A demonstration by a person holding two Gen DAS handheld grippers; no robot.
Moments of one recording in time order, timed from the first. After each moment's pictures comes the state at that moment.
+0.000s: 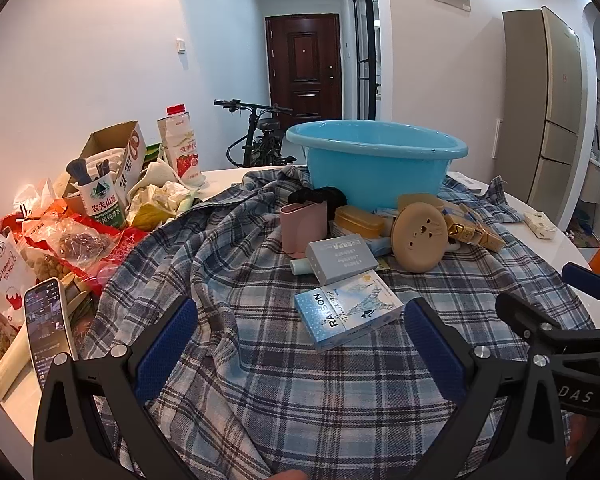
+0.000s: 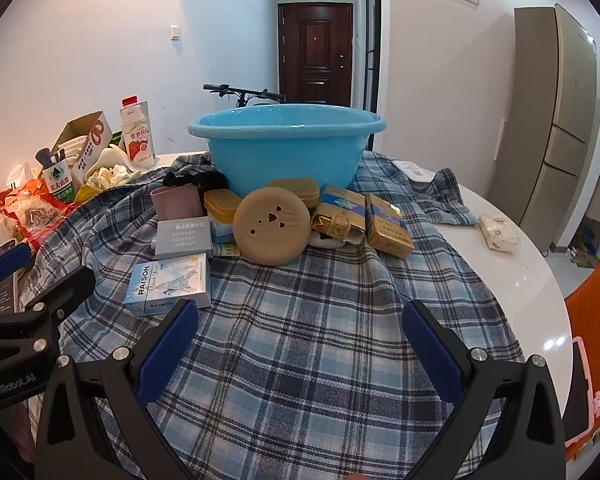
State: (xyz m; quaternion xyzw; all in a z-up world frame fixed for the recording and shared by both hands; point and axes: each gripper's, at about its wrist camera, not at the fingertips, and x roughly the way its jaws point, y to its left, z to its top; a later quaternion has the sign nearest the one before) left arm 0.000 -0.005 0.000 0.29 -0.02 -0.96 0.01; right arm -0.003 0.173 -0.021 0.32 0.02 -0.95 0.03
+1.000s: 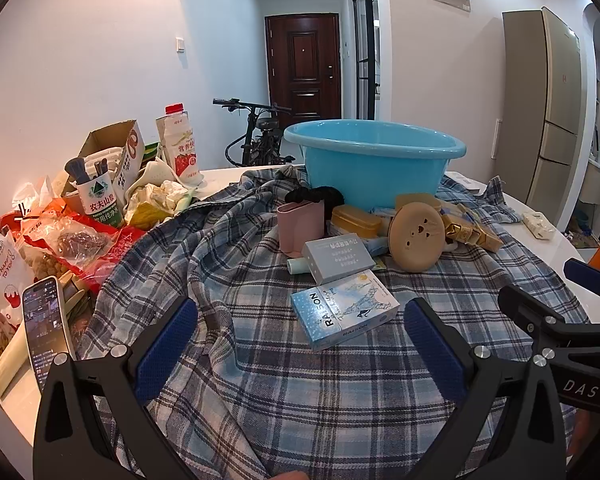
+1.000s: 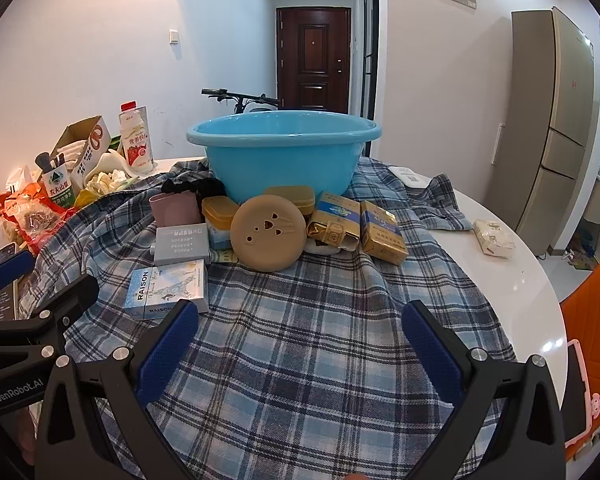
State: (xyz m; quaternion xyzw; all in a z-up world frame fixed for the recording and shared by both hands) left arm -0.001 -0.002 0.000 0.29 -0.01 -0.96 0.01; right arm -0.003 0.178 -0.015 0.31 0.01 -0.95 0.03
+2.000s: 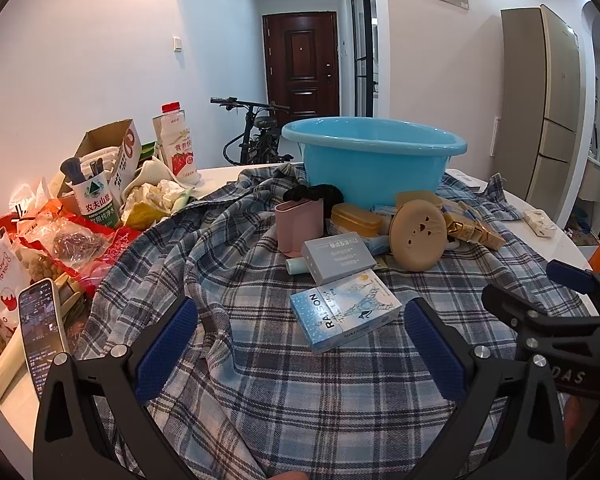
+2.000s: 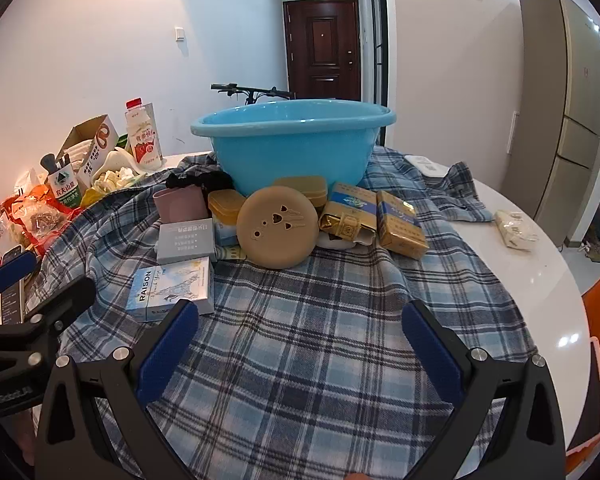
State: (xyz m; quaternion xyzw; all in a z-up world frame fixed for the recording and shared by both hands) left arm -0.006 -0.002 -0.004 0.30 -0.02 -0.95 0.01; right arm -0.023 0.180 -0.030 0.33 0.00 -0.94 0.06
